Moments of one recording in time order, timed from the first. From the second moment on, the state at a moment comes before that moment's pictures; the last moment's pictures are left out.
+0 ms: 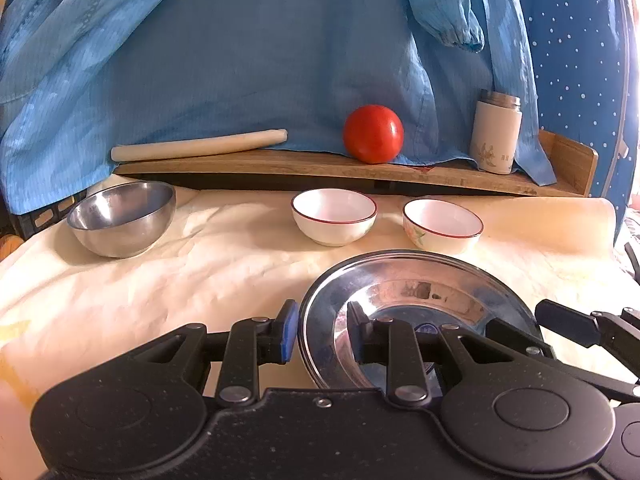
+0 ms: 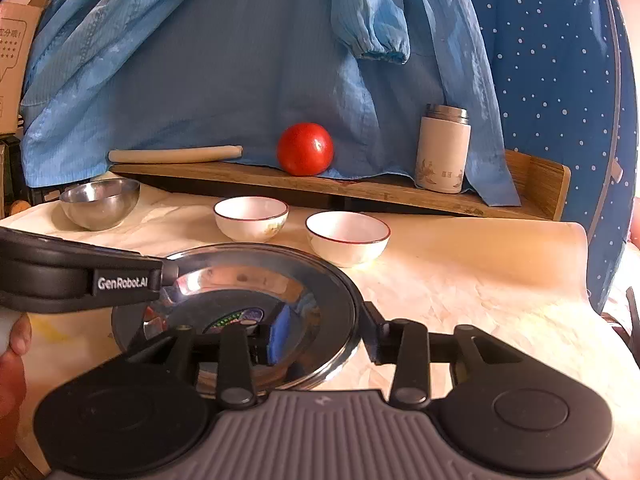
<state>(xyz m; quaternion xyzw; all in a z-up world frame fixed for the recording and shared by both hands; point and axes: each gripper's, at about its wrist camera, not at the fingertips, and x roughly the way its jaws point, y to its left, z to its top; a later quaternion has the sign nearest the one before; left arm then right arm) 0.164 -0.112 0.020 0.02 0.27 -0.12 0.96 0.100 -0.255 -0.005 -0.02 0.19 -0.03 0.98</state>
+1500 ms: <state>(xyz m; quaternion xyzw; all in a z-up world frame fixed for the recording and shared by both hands) 0.206 0.101 0.032 -0.09 0.24 0.06 0.97 0.159 -0.169 0.022 0.03 0.17 0.07 0.98</state>
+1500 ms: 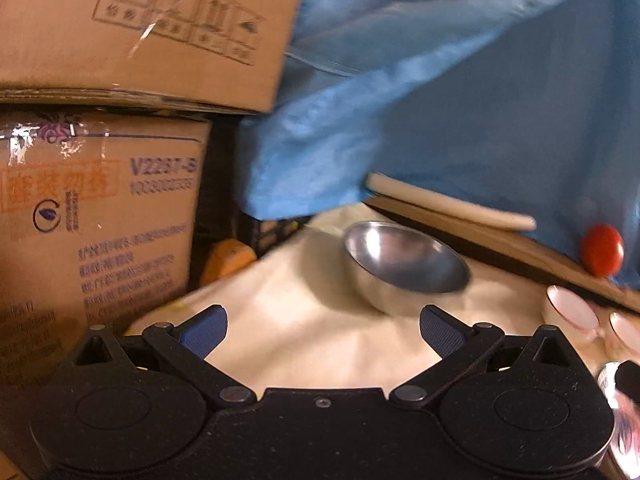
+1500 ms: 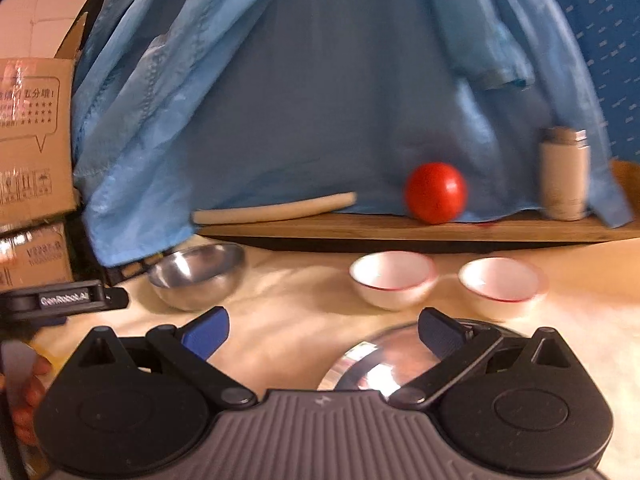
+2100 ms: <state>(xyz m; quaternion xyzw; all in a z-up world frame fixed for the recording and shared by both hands) 0.301 0.111 0.019 -0.16 0.28 0.07 0.94 0.287 -0.141 0.019 0.18 0.22 0.08 0.96</state>
